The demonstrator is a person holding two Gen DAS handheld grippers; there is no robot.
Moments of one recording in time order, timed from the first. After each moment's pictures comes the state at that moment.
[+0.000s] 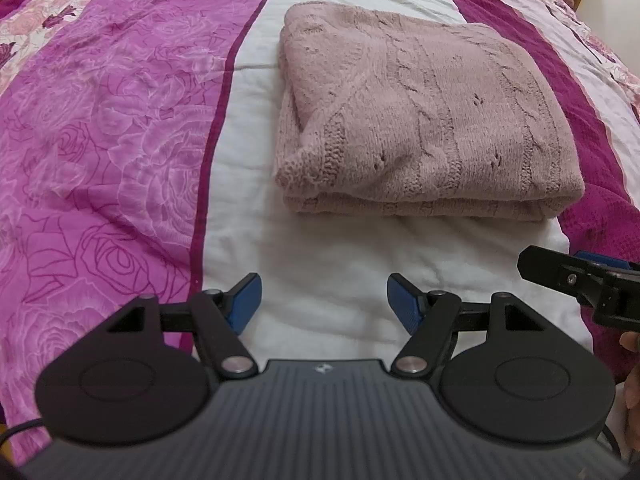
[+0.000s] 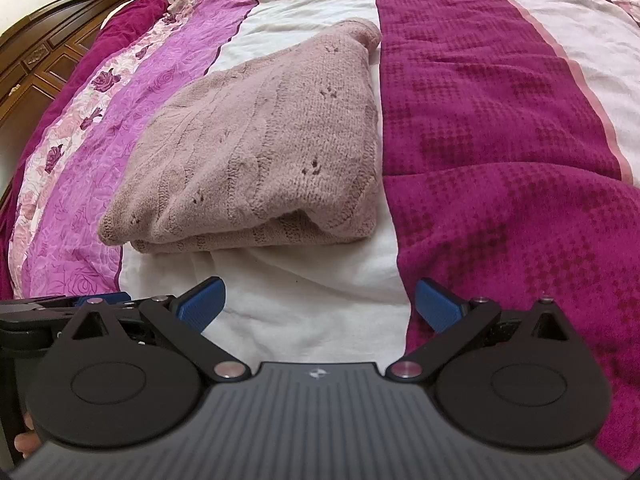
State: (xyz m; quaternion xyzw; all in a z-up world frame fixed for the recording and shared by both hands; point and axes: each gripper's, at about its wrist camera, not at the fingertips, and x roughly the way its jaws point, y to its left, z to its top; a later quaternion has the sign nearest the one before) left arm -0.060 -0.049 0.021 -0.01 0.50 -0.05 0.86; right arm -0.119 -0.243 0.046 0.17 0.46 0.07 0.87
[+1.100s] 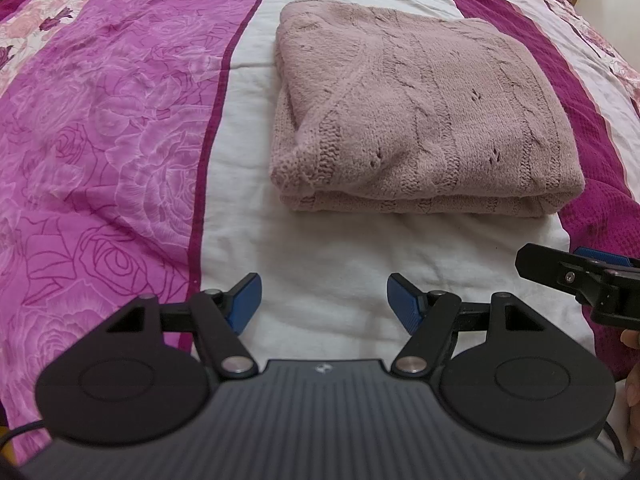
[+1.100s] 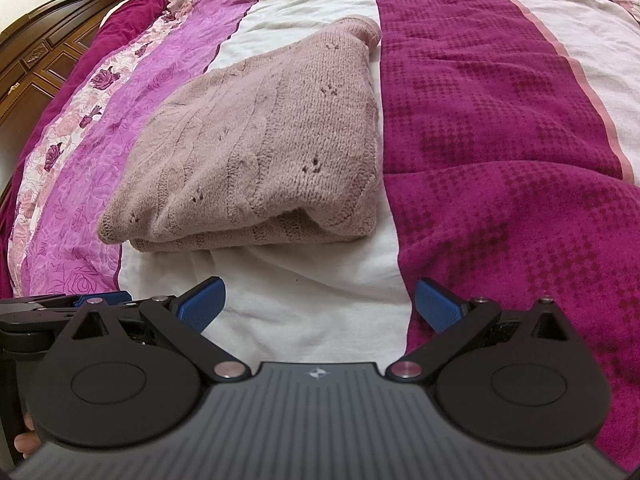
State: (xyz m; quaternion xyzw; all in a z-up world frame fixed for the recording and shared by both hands) left arm -0.059 -0.050 0.020 0.00 0.50 -0.05 0.86; right arm -0.118 -0.243 0.046 0.17 0.46 0.07 0.87
